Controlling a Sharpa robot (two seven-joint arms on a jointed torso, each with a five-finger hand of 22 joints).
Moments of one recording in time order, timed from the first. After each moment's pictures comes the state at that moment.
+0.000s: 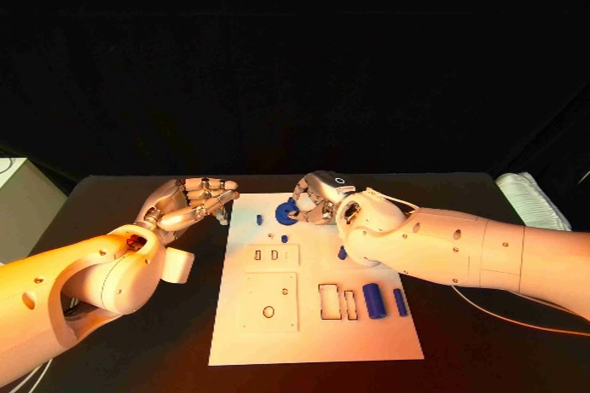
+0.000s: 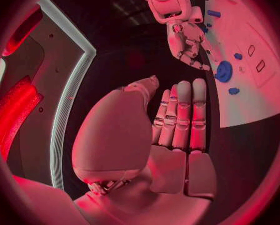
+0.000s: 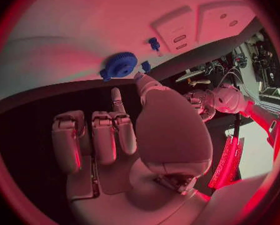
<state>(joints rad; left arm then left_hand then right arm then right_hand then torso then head) 1.17 -0.95 0.00 1.65 -0.15 -0.32 0.38 1.49 -0.23 0.44 0.26 0.10 0.87 0.20 0.26 0.25 1.14 0.13 0.08 0.10 1.01 0.06 0.98 0.66 0.17 0.87 0.17 1.04 0.63 1.26 -0.57 -0.15 1.32 -1.52 -0.54 -0.30 1.30 -0.23 0.25 0.27 0.18 0.97 0.14 0.19 0.34 1.47 0.06 1.57 1.31 1.47 -0.01 1.57 1.31 0.01 1.47 0.09 1.57 1.31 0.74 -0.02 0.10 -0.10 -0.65</state>
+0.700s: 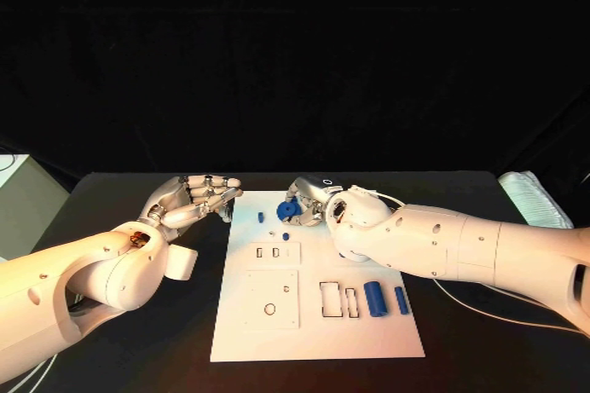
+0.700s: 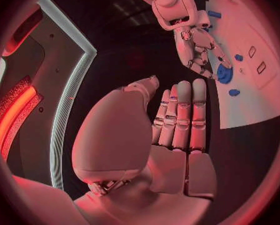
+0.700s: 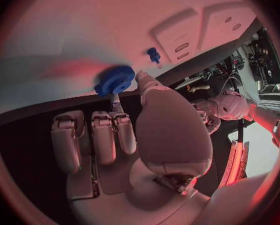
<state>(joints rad) 1.17 -0.94 0.00 1.65 -0.15 -0.32 0.38 1.49 -0.23 0.45 0.25 0.10 0.87 0.20 0.26 0.25 1.14 0.13 0.08 0.10 1.01 0.06 0.98 0.66 0.17 0.87 0.16 1.05 0.63 1.26 -0.48 -0.15 1.22 -1.49 -0.43 -0.28 1.30 -0.23 0.20 0.29 0.16 0.91 0.16 0.13 0.31 1.47 0.07 1.57 1.31 1.46 -0.01 1.57 1.31 0.01 1.47 0.10 1.57 1.31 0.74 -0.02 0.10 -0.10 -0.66</state>
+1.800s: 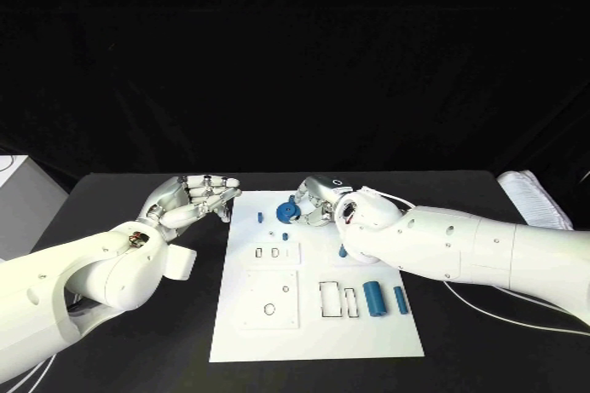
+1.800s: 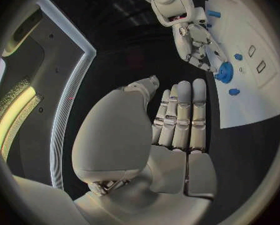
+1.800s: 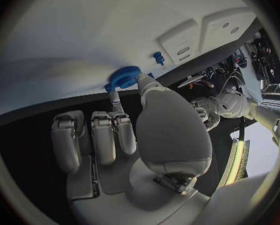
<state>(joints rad) 1.17 -0.94 0.00 1.65 -0.15 -0.32 0.38 1.49 -0.23 0.45 0.25 0.10 0.87 0.20 0.26 0.25 1.14 0.13 0.08 0.10 1.01 0.06 0.99 0.66 0.17 0.87 0.16 1.05 0.63 1.26 -0.54 -0.15 1.26 -1.49 -0.46 -0.30 1.29 -0.22 0.19 0.29 0.18 0.94 0.16 0.13 0.31 1.47 0.07 1.57 1.31 1.47 0.00 1.57 1.31 0.01 1.46 0.10 1.57 1.31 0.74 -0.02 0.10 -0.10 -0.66</state>
